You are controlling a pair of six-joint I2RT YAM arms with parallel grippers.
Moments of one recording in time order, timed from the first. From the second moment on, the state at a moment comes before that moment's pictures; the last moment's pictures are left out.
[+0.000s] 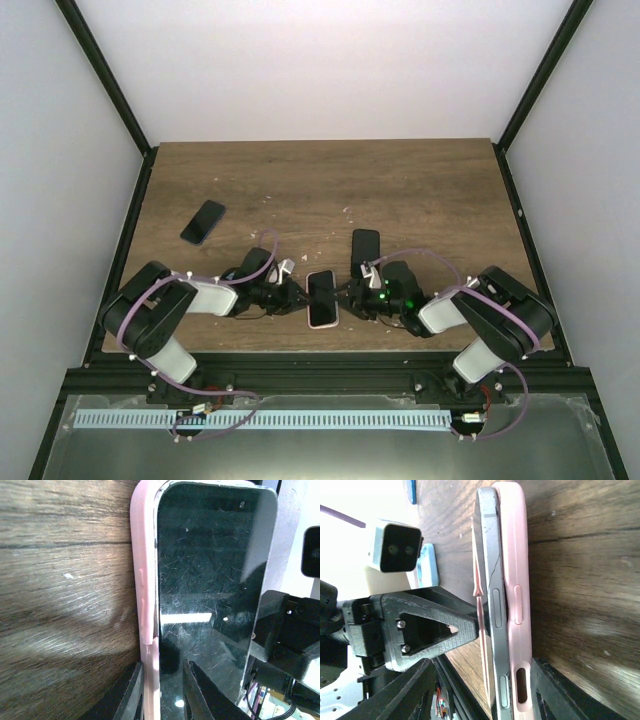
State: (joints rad) left arm -0.61 1.61 0.46 0.31 0.66 -0.94; right arm 0.66 1.56 0.27 0.78 -0.59 1.20
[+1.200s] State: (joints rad) left arm -0.61 1.61 0.47 0.27 0.66 -0.94; right arm 0.68 1.56 0.31 0.72 -0.61 1.13
